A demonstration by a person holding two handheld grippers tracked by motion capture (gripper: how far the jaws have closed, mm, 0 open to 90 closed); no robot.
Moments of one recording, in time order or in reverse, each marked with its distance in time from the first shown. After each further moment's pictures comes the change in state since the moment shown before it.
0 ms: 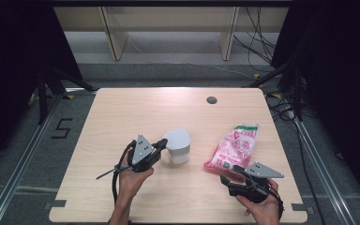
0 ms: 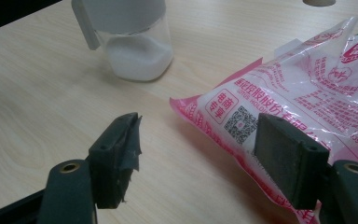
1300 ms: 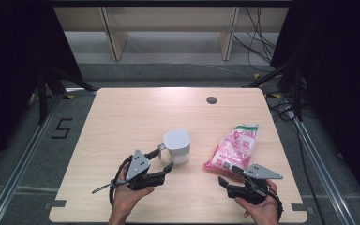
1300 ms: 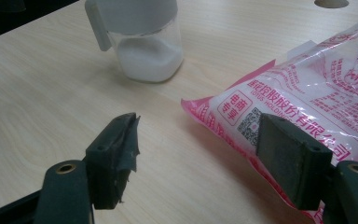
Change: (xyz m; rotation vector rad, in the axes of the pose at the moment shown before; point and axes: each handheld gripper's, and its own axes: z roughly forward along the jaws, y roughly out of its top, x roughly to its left) left arm -0.024 -0.019 -0.027 0.011 -0.086 -0.084; right arm 0.007 -0.002 -0.001 -0.007 0.049 0.035
